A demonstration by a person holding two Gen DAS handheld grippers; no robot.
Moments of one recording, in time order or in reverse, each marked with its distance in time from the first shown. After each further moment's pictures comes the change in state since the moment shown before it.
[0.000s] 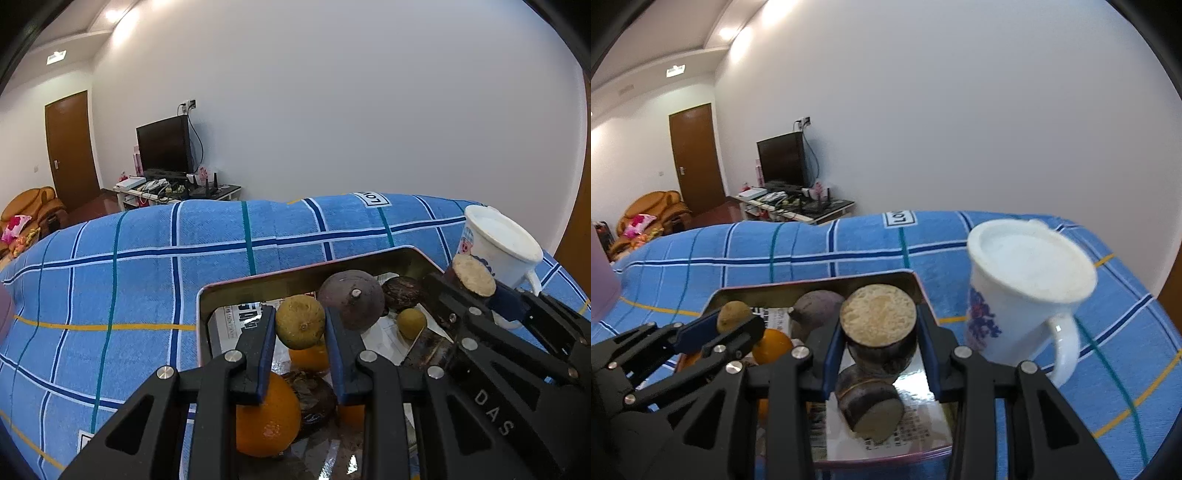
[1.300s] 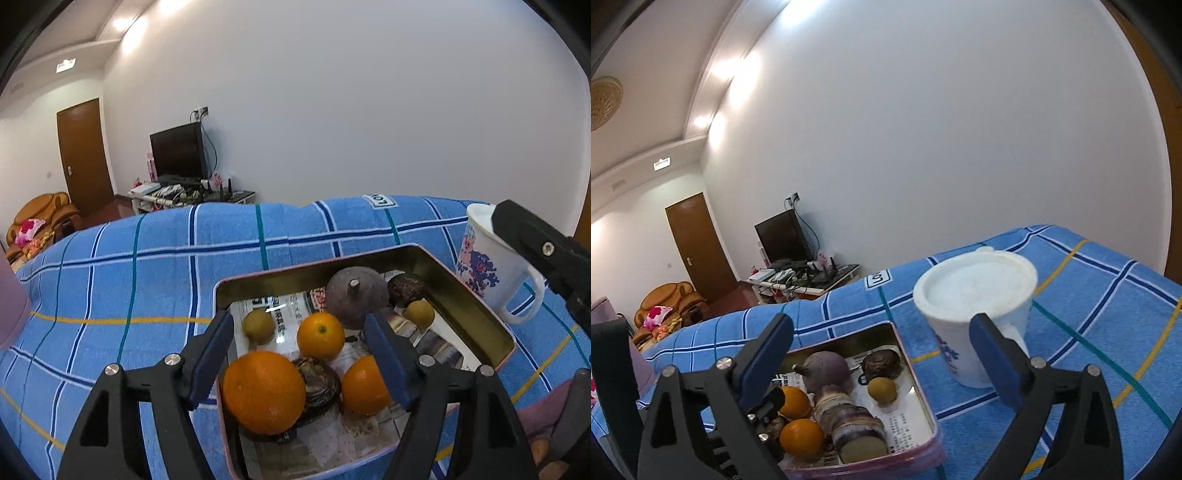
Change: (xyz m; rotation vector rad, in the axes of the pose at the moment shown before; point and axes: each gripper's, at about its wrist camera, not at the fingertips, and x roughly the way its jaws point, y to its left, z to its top) left arm -0.019 -0.005 -0.012 0.000 -0.018 0.072; right arm -0.051 -0.035 -0.007 0.243 -0.251 0.044
